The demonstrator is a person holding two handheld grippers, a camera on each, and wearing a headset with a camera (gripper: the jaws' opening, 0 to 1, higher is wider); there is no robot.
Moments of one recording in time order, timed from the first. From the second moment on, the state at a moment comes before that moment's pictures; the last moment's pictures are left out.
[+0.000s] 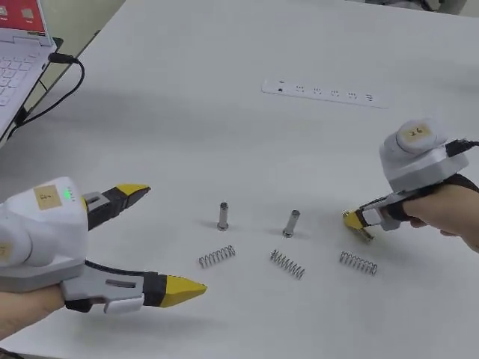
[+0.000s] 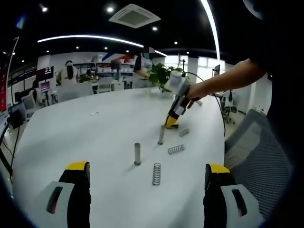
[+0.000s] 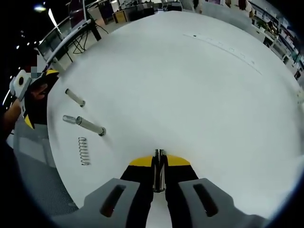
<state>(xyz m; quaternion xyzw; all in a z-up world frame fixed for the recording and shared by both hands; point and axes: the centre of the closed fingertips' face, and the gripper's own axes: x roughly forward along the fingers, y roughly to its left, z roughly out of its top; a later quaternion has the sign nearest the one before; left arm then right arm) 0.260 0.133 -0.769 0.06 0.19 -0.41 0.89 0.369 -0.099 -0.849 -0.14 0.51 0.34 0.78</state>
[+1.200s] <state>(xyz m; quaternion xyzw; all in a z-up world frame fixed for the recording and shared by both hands) 0.259 0.128 -0.767 0.07 0.19 -0.41 0.89 0.359 -0.096 -0.819 -0.11 0.43 0.36 0.82</state>
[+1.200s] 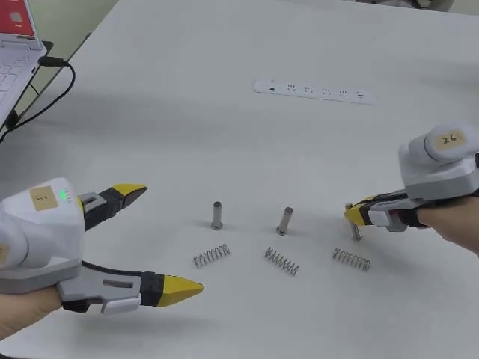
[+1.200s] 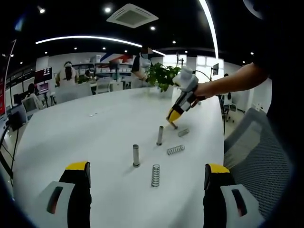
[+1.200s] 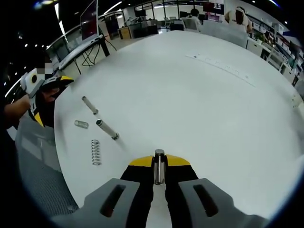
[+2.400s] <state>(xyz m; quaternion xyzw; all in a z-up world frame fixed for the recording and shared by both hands) 0.259 0.123 -0.765 0.06 0.18 -0.42 0.89 0.361 -0.096 -0.813 -0.12 0.36 0.37 0.85</state>
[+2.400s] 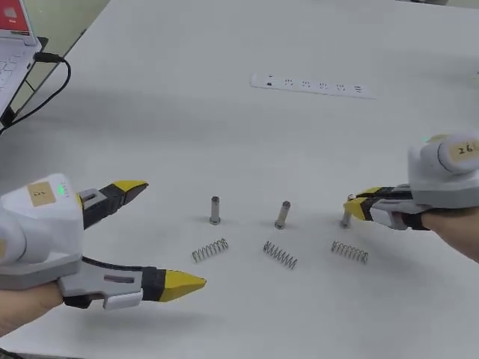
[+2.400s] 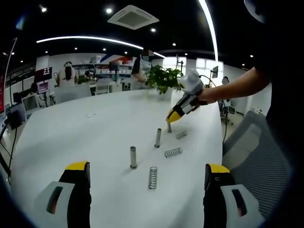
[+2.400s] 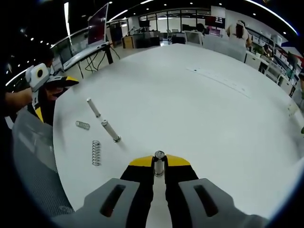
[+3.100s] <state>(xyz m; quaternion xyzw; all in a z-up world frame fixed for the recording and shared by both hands) 0.261 0.121 -0.766 0.06 0.18 -0.42 0.89 0.348 -0.100 -0.811 -0.15 0.35 0.37 0.85</state>
